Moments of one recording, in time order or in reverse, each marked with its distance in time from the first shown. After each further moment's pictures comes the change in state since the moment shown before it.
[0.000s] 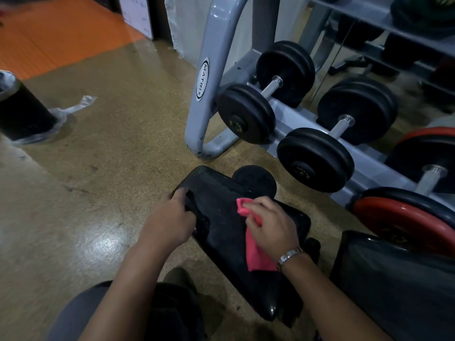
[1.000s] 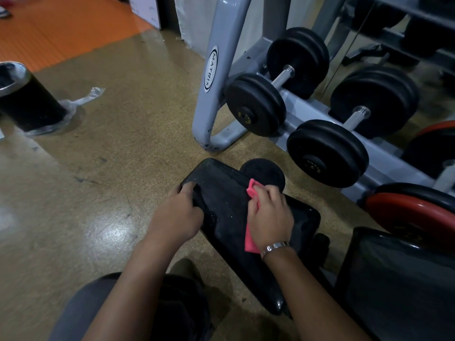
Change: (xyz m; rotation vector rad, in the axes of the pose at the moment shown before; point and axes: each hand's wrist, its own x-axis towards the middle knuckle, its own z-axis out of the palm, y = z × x) left_hand -0.002 -0.001 0.003 -0.012 0.009 0.010; right_hand 0.011 -0.021 0.036 -0.128 0.322 0.124
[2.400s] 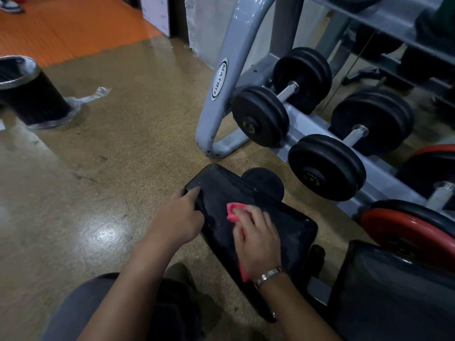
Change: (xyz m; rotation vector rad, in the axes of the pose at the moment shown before) left_hand -0.003 -0.007 -0.005 -0.020 -0.048 0.028; right_hand -0.036 -0.012 -0.009 0.069 -0.097 -0.259
